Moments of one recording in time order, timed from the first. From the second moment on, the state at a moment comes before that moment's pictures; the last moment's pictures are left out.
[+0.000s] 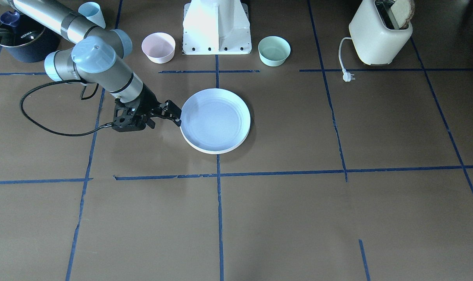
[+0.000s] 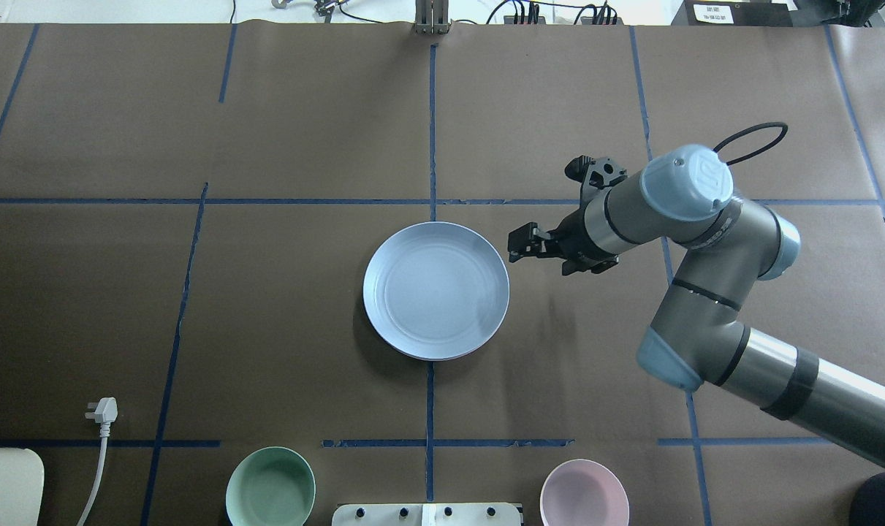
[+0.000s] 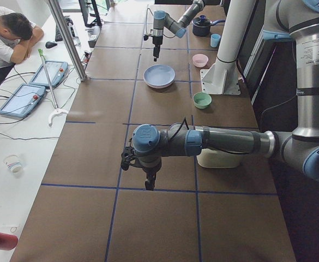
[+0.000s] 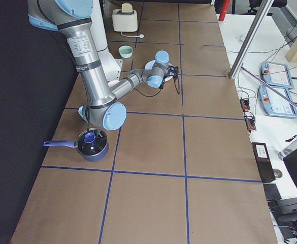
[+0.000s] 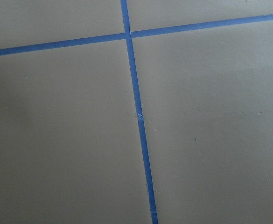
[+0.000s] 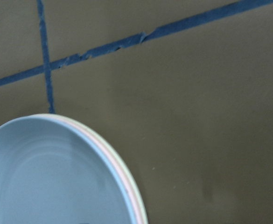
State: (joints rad) left arm -1.58 -1.43 -1.80 -1.44 -2.41 0.10; right arm 0.69 -1.16 1.63 -1.05 2.11 1.31
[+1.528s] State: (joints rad) left arm -1.55 -1.41 -1.78 -1.44 -2.34 0.17; right arm 1.51 -1.68 1.63 -1.55 2.32 -0.20
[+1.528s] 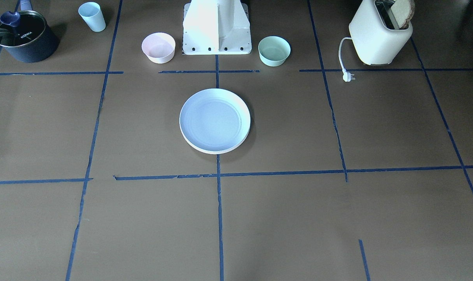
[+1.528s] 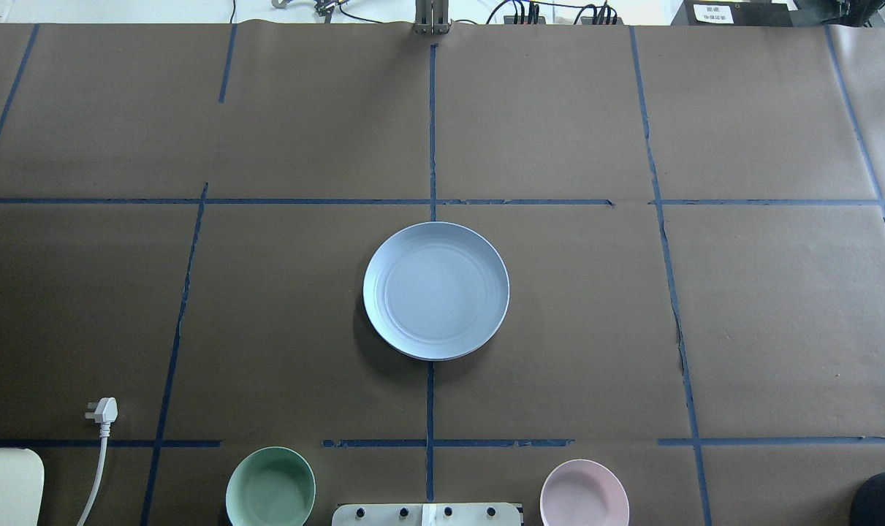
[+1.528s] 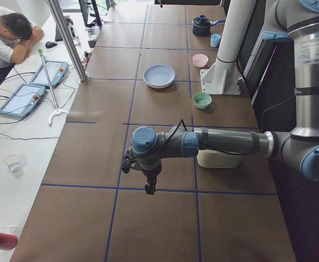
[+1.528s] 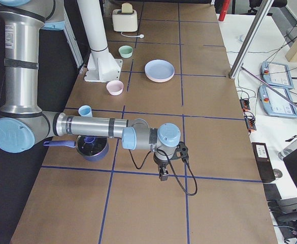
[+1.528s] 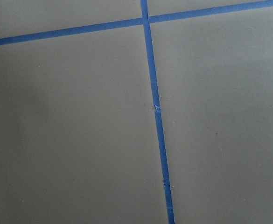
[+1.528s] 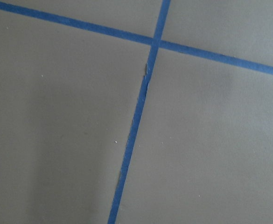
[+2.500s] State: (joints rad) left arm -1.56 -1.32 -1.87 -1.44 -2.30 0.18; right arm 1.51 -1.68 1.56 -1.53 2.33 -0.19
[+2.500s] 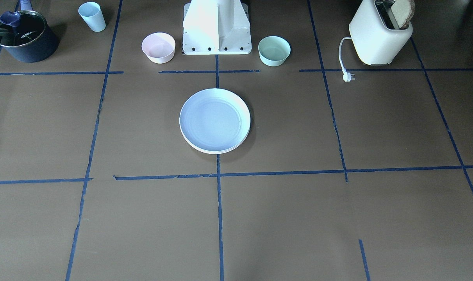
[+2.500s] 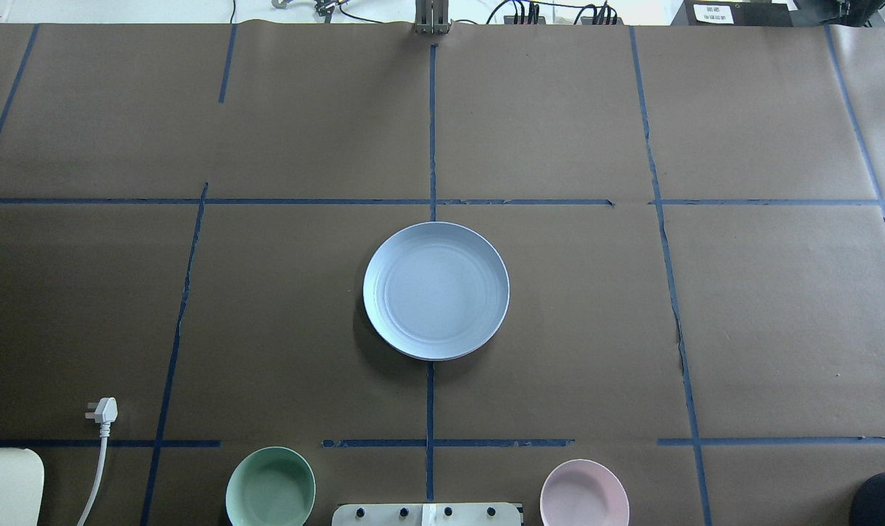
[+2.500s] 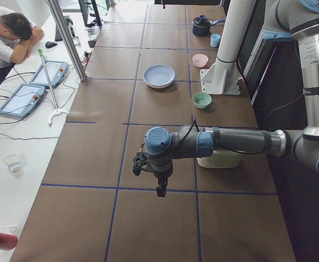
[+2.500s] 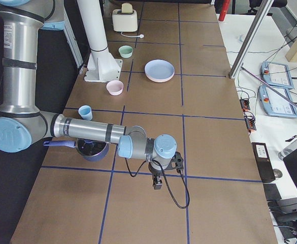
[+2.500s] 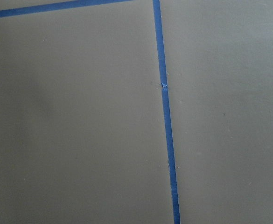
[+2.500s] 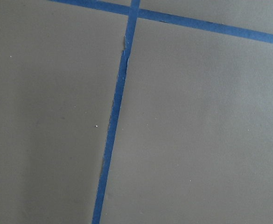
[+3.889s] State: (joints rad) left arm -1.56 -1.30 -1.88 -1.43 -2.23 0.17; right arm 1.51 -1.67 1.55 -1.52 2.33 -0.15
